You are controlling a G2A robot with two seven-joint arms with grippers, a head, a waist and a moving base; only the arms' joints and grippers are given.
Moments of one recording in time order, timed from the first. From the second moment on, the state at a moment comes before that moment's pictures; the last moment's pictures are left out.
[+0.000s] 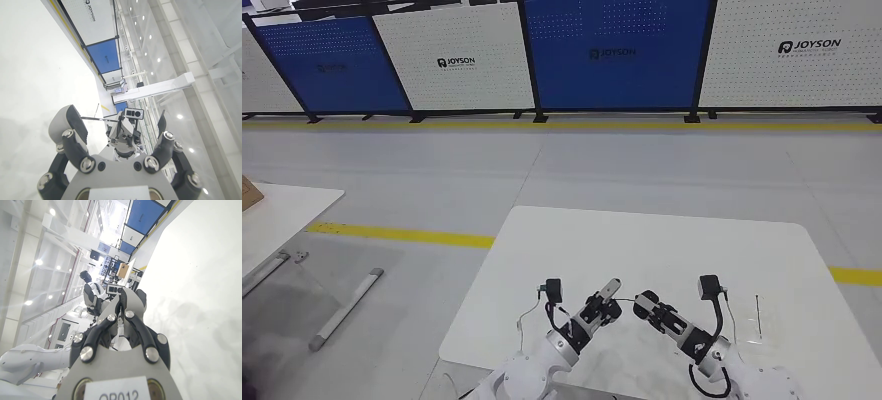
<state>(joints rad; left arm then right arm) 1.58 -1.22 -1.04 -1.75 -0.16 -0.20 -0.03 -1.43 -1.11 1.08 -1.70 0.13 -0.18 0.48</state>
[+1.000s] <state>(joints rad) 1.58 -1.23 -1.04 -1.70 -0.12 -0.28 -0.02 -1.43 -1.11 1.08 -1.70 0.13 -0.18 0.48</state>
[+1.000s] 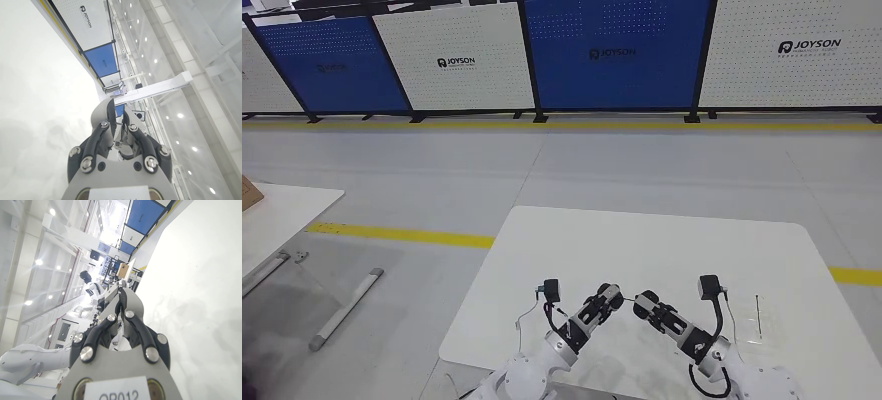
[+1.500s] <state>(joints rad) 1.61 -1.22 -1.04 -1.72 -0.06 -0.31 -0.06 -1.43 -1.11 1.08 -1.70 0.13 -0.18 0.48</state>
